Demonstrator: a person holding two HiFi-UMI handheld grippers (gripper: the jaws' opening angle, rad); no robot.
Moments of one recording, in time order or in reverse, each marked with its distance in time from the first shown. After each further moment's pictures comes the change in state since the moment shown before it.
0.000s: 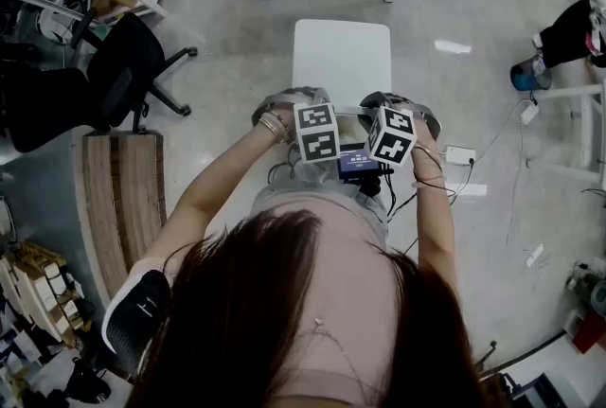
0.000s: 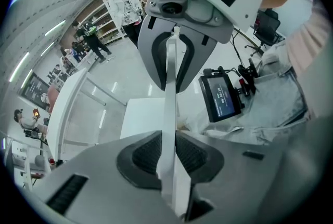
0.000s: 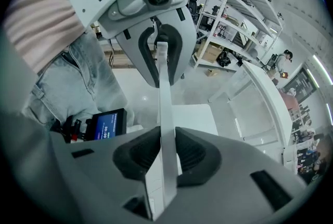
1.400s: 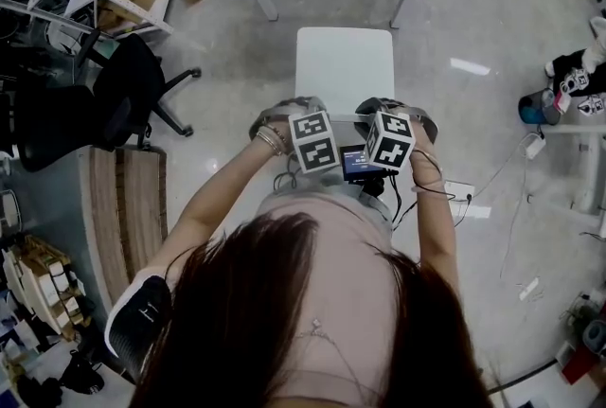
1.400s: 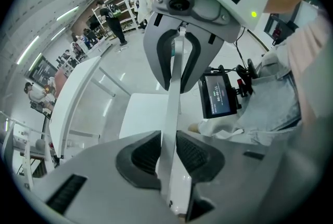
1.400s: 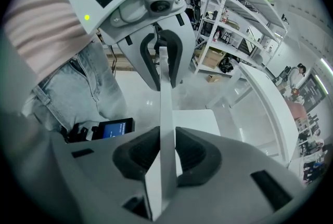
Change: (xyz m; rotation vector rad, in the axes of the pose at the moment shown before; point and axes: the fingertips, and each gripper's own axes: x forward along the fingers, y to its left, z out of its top) left arm 0.040 0.142 0.041 -0.145 0.063 0.035; right arm 0.011 -0.148 -0.040 -0.076 -0.087 0.058
